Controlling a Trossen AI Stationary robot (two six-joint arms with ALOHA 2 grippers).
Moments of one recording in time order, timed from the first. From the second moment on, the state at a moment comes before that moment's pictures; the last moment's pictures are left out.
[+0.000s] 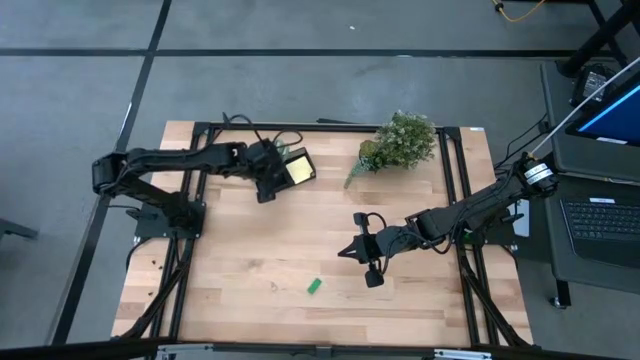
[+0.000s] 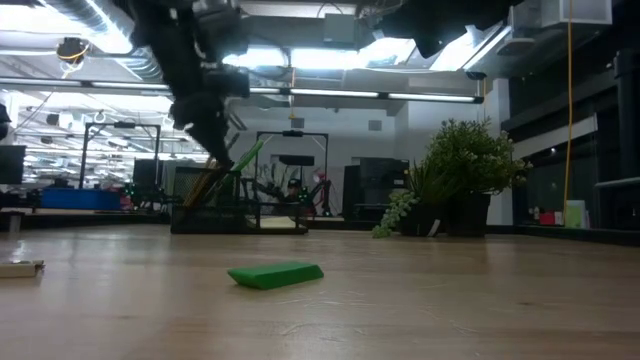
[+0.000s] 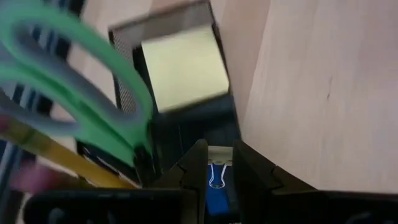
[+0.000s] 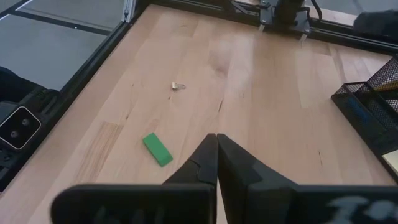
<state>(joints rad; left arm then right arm) 0.36 1.32 0.87 -0.57 -0.13 0.18 0.40 1.47 0.92 0.02 0.22 0.02</state>
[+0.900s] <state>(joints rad) 0.38 1.36 0.74 -0.46 -0.13 0.12 0.40 1.47 0.92 0.02 0.22 0.02</state>
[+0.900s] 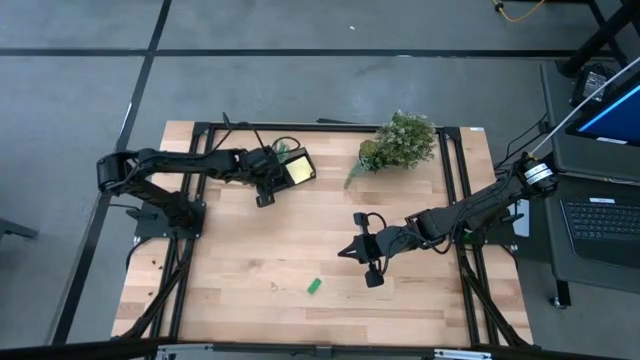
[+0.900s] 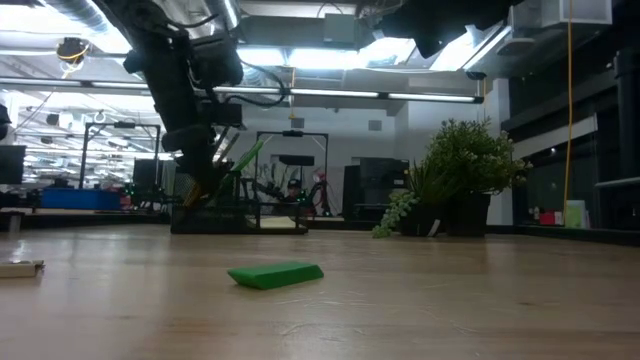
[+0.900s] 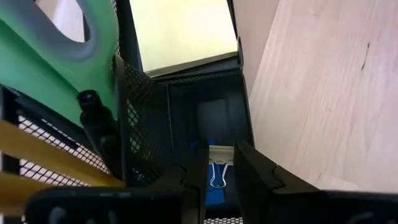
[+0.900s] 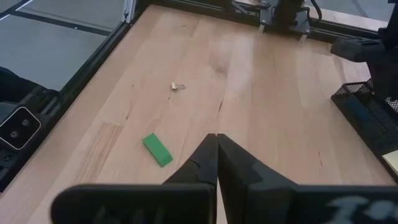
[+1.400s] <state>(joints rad) 0.38 1.41 0.74 -0.42 -0.14 0.11 0.40 1.47 0.92 0.03 0.22 0.02</state>
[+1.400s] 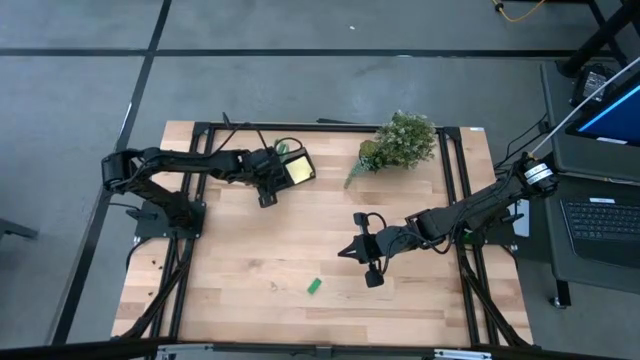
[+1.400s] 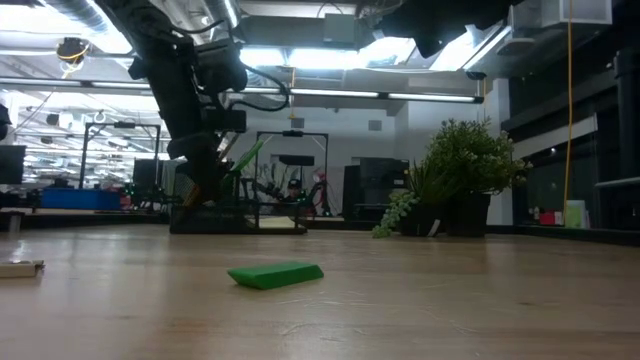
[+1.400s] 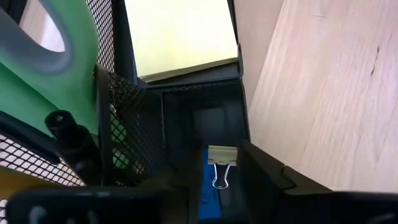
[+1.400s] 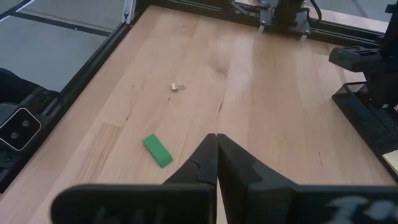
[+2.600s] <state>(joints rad) 0.00 1.21 0.86 -0.79 -0.09 0.09 0.40 1.47 0.92 0.04 0.22 -0.01</state>
